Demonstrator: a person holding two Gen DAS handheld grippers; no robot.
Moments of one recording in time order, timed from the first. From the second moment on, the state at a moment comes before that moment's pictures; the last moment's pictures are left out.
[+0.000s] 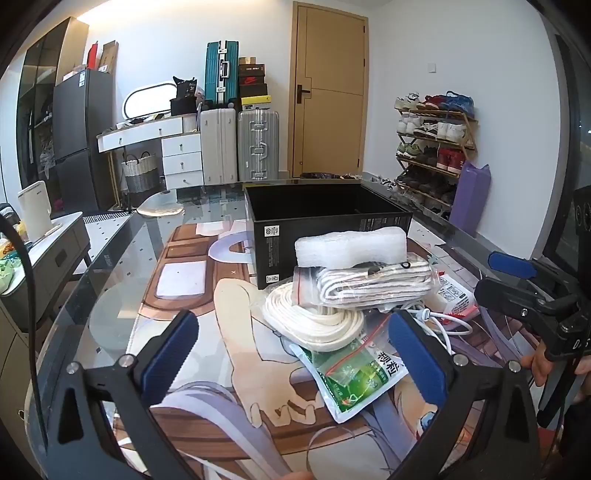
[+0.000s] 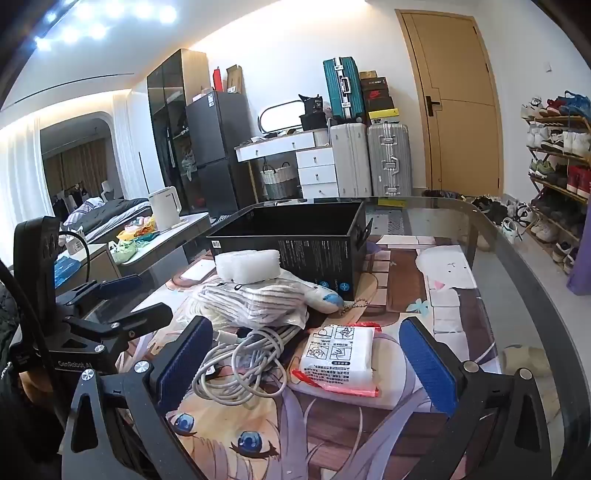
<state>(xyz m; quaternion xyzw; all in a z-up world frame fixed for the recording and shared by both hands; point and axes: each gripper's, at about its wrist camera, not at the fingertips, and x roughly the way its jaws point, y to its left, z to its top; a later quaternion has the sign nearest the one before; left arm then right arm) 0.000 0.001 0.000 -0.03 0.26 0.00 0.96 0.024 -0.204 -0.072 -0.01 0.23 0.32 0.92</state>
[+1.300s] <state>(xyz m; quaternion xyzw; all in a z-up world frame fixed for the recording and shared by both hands) 0.000 -0.003 -0.003 -0.02 0.26 0.00 0.96 0.025 -0.200 -0.077 -0.02 0.23 0.32 0.92</state>
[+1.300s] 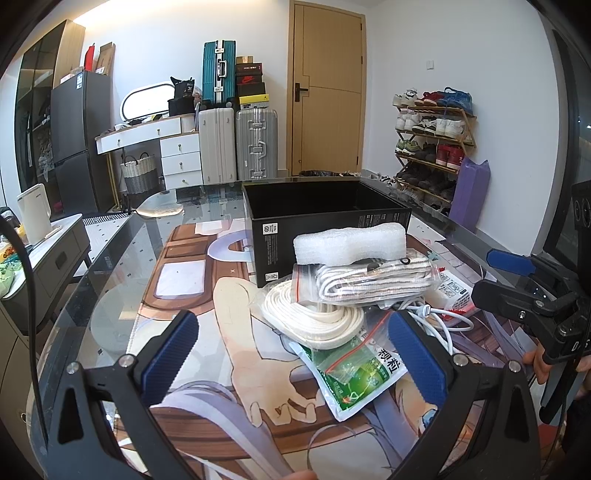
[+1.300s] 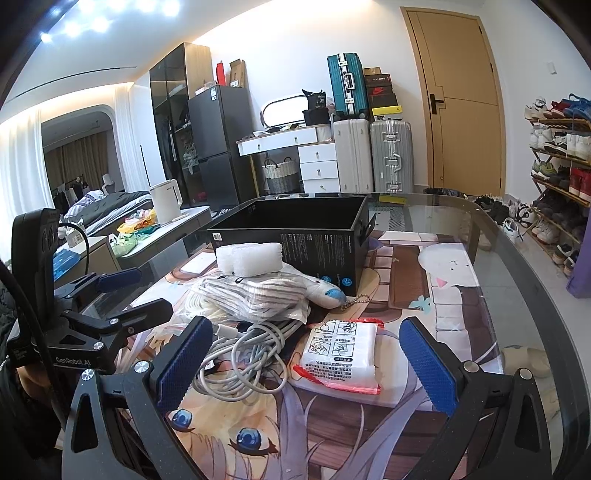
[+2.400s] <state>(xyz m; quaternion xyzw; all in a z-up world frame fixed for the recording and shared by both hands) -0.001 -0.002 -0.004 -0.02 0.26 0.00 0.96 0.024 -0.199 -0.080 -0.02 0.24 0.32 0.92</state>
